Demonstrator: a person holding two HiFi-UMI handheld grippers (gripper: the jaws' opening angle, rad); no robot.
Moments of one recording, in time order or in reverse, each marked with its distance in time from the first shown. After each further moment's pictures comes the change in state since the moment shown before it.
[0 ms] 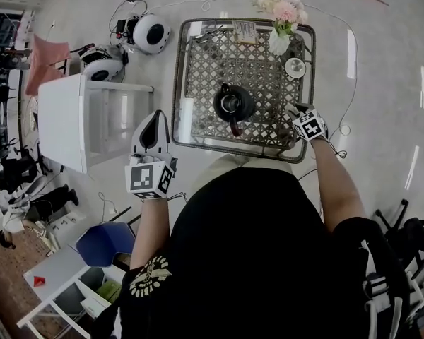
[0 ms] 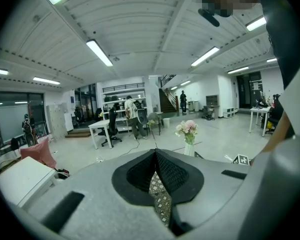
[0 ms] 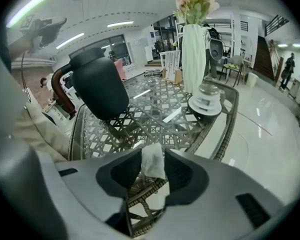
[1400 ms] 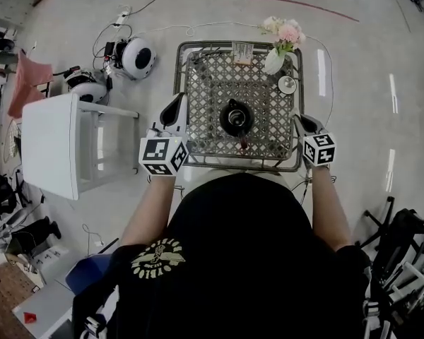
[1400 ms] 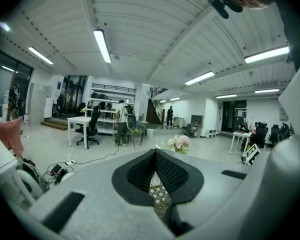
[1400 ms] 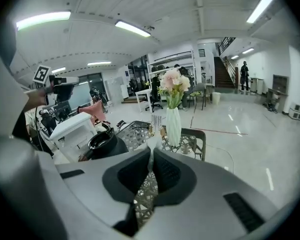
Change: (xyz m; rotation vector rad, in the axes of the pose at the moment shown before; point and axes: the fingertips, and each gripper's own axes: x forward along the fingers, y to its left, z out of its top) left arm 0.058 0.024 0.016 -0.151 -0.132 -0.245; right arm -0.159 0.044 0.123 0.241 -0.409 -0.238
